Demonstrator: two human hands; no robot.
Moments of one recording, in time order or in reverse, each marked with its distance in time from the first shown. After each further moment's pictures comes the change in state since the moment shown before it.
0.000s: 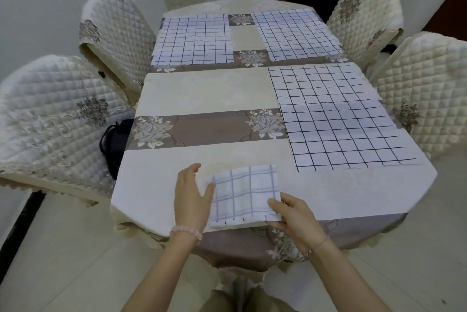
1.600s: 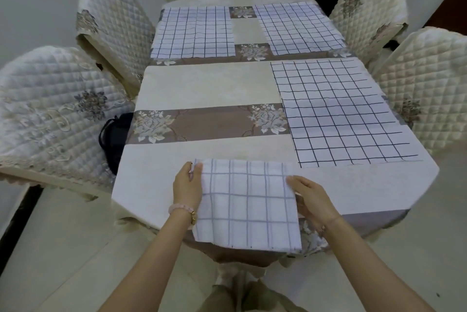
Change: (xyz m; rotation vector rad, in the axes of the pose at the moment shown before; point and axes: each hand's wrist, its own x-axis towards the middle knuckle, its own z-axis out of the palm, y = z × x) left_hand 0.033 -0.028 0.009 -0.222 0.018 -0.130; right_hand 0.032 -0.007 -0.031 0.030 0.078 -0.014
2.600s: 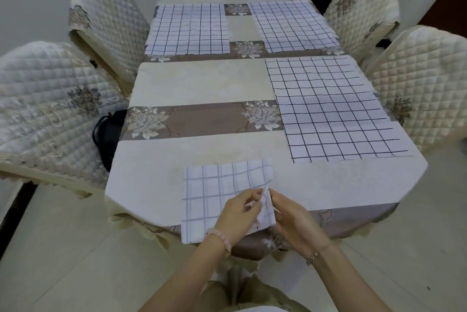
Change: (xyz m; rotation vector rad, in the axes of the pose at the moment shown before) left_hand -0.086 0.021 0.055 -0.026 -0.621 0.006; right_hand -0.035 0.033 0.012 0.215 -0.285 0.042
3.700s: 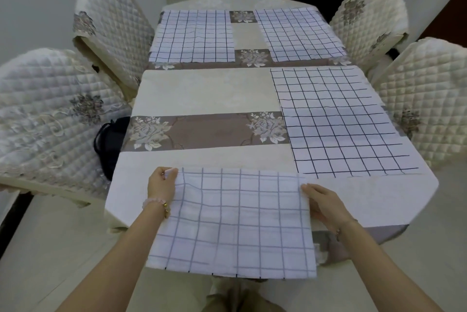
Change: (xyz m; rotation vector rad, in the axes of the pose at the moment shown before) left_hand 0.065 -0.042 -0.151 -0.108 0.660 -0.233; right_hand 0.059 -0.050 -0.073 -0.371 0.413 0.018
